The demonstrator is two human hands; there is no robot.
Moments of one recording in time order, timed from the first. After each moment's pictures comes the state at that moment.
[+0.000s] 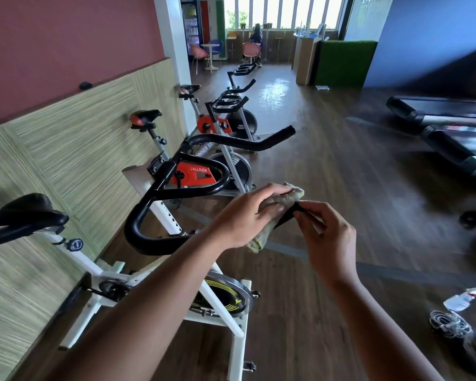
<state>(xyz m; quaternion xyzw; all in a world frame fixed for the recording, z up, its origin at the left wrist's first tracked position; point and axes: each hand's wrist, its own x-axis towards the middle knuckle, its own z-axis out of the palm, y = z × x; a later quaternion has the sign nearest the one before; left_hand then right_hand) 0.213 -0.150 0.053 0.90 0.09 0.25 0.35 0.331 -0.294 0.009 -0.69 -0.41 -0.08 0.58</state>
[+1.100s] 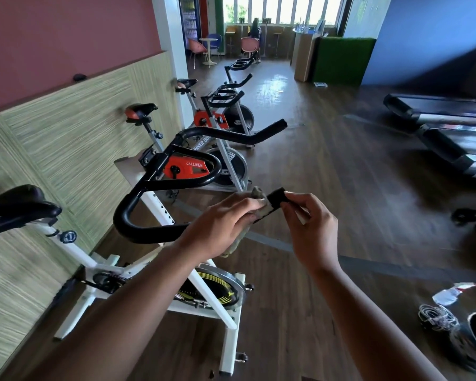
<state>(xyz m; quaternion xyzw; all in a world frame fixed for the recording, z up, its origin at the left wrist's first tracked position) 0.184 -0.151 0.016 0.93 0.04 0.31 0.18 0.330 -0.294 0.009 -0.69 -0.41 -0.07 0.59</state>
